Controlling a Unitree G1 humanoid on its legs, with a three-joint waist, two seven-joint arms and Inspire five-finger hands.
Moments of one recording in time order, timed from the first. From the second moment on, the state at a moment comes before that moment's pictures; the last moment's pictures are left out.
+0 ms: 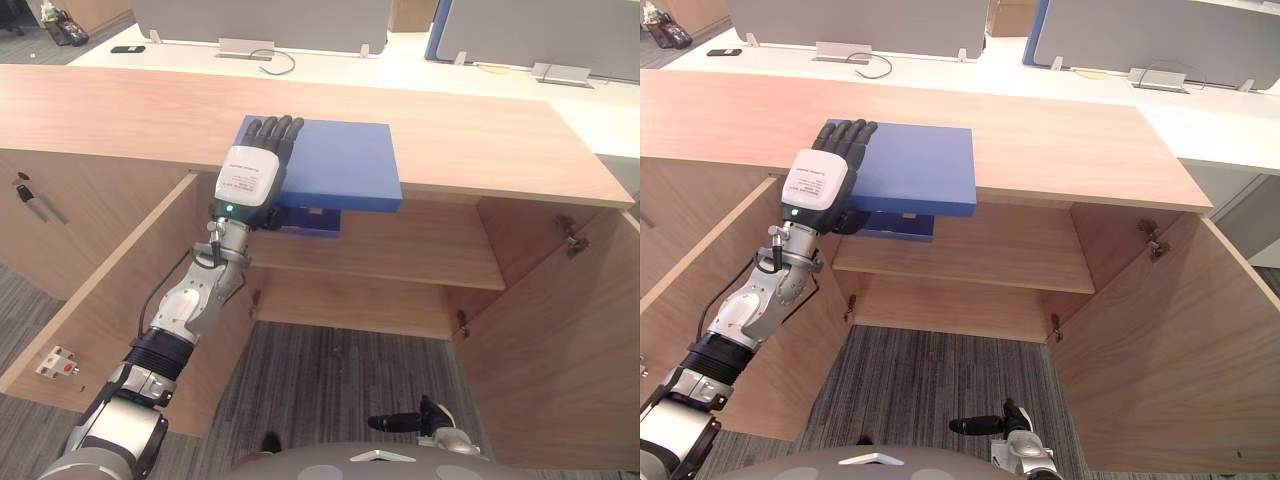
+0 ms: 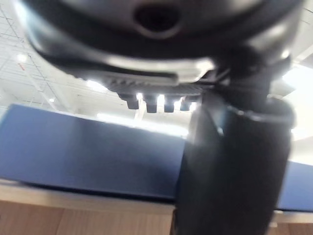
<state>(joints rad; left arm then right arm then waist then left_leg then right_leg) -0.40 0.49 -0.31 0.18 0.95 -0.08 0.41 -0.01 -0.07 -0.03 1.16 0.01 -0.03 -0.06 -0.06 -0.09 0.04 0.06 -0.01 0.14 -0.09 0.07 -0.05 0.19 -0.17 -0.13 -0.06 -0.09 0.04</state>
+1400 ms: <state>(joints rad) -0.14 0.16 -0.21 -0.33 0.57 -0.11 0.44 0.03 -0.07 -0.05 1.13 0.04 -0.03 -0.07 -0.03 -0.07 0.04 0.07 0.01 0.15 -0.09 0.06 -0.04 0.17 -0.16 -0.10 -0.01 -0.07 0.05</state>
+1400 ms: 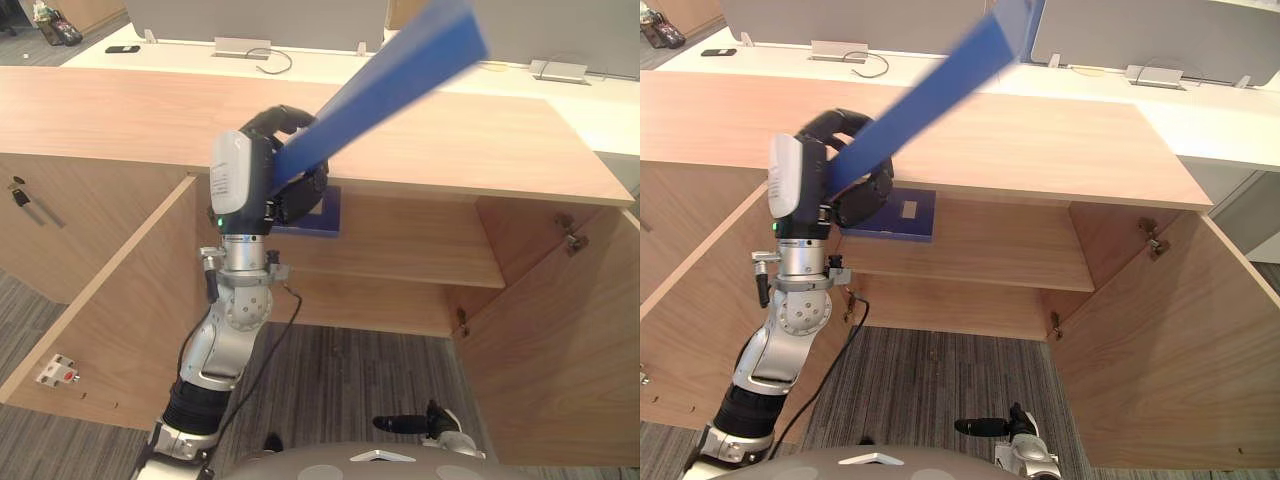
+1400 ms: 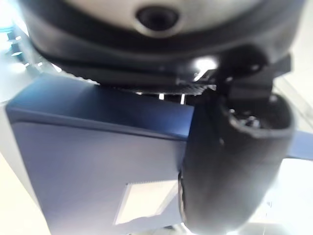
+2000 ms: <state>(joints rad) 0.04 0.08 0.03 -0.62 -0.23 -0.25 0.38 0.21 -0.05 -0.06 0.41 0.29 -0.05 -0.10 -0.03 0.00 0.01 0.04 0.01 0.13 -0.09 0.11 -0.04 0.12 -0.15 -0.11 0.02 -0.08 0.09</state>
